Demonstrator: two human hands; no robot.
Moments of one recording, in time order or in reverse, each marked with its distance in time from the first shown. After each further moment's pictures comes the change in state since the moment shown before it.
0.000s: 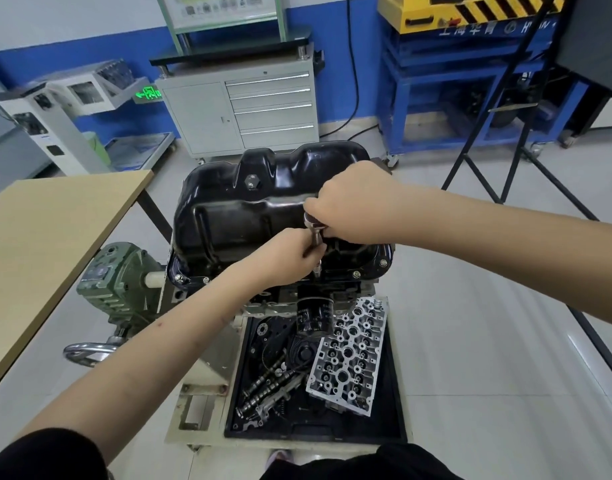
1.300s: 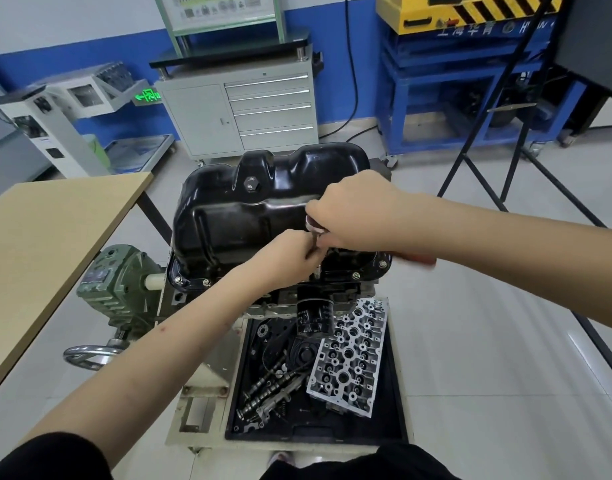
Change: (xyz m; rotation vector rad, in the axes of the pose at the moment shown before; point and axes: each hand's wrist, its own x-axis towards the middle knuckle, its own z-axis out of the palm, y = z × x) left_hand 0.001 0.002 0.001 0.050 -0.003 -0.001; right_hand -0.003 -0.004 -0.001 0.102 -0.033 0.085
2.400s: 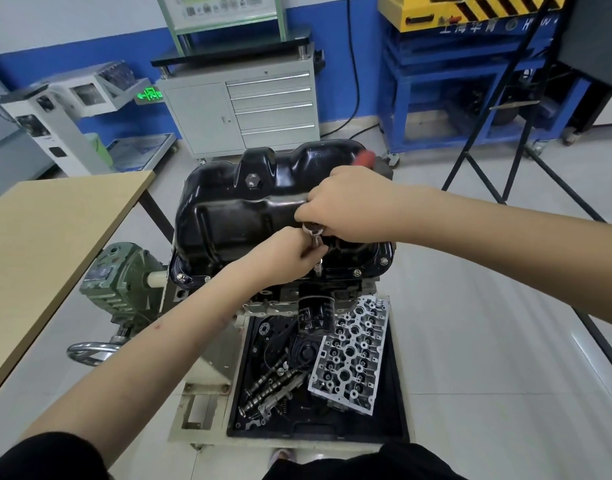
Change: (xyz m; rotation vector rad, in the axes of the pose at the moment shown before) left_hand -0.005 -0.004 -0.003 0.008 0.007 0.048; right_hand 0.007 0.004 0.003 -0.042 0.045 -0.174
